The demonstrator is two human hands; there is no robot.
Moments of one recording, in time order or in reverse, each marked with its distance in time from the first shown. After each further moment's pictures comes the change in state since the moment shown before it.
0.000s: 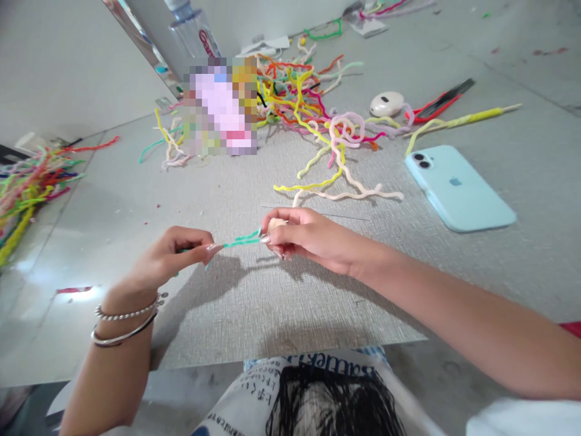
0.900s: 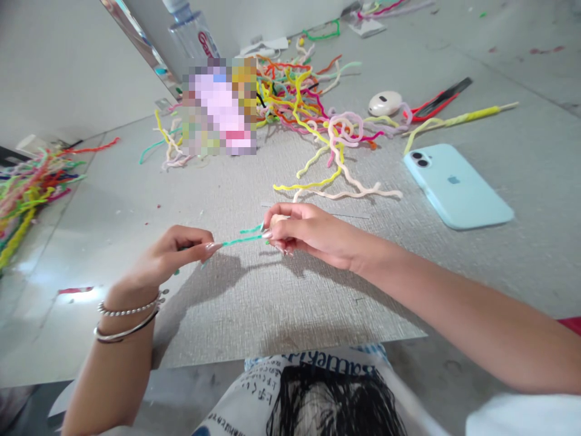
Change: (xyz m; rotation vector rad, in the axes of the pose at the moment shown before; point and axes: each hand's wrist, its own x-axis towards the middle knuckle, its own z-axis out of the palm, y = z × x) left_hand 0.000 -0.007 -0.003 -0.032 -0.043 0.022; right_hand 0.002 0.000 -0.004 0.016 -0.002 -0.028
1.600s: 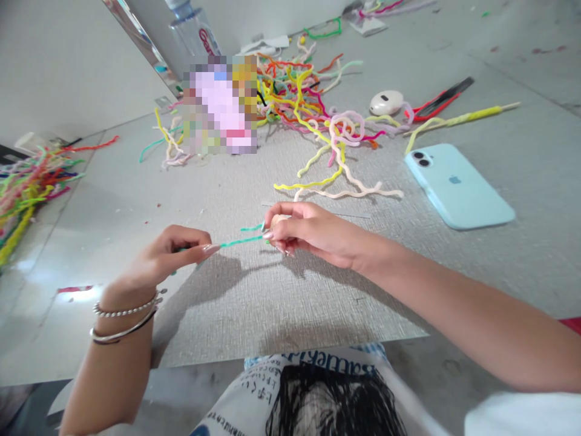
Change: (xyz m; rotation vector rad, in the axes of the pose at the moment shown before) left_hand -0.004 0.001 0.000 -0.022 -0.006 0.006; right_hand 0.000 -0.002 -0.001 0.003 -0.015 0.015
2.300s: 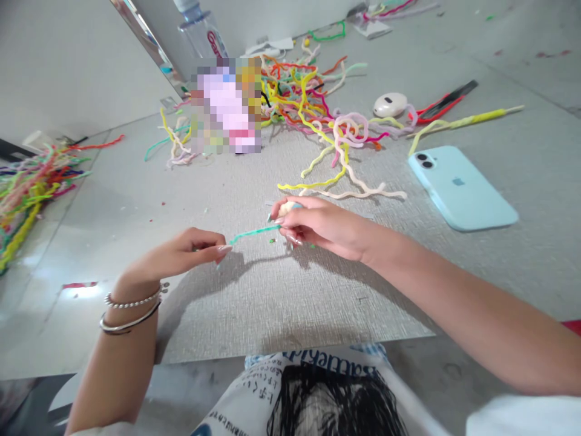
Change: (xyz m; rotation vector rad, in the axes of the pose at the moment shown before) left_hand 0.009 -0.005 -0.002 0.128 -0.164 -0.052; right_hand -0.002 -0.009 -0.003 -0.119 0.035 -0.053
